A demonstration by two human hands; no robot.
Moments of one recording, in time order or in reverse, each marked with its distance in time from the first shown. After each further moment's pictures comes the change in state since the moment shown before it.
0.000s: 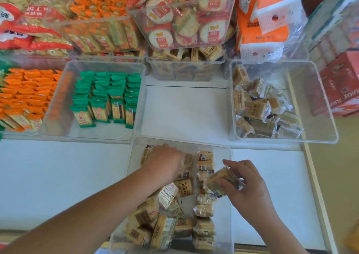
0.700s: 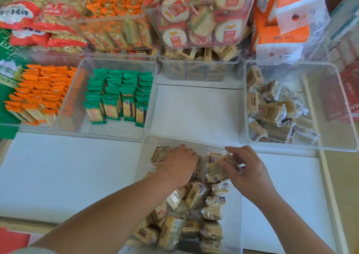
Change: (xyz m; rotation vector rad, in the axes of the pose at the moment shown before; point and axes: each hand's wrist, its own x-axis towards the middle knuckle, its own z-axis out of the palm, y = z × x) left_hand 0.031 -0.002 0.038 0.275 -0.009 0.089; right_hand 0.052 -0.001 0.017 -0.166 -0.015 -0.112
